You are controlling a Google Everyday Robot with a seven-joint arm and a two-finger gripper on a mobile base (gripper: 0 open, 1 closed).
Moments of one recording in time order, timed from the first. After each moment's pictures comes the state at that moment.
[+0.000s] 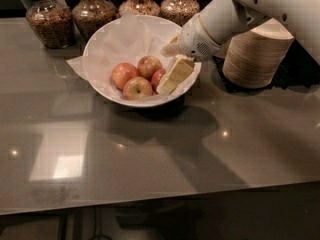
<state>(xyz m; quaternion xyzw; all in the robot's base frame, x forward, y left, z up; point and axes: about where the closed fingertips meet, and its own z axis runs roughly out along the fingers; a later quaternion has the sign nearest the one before) 0.589 -0.026 0.908 -0.65 0.67 0.18 0.30</state>
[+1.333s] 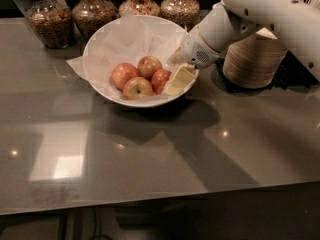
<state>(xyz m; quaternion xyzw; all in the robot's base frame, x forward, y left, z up) 0.606 -0.041 0.874 -0.63 0.70 0.17 0.27</state>
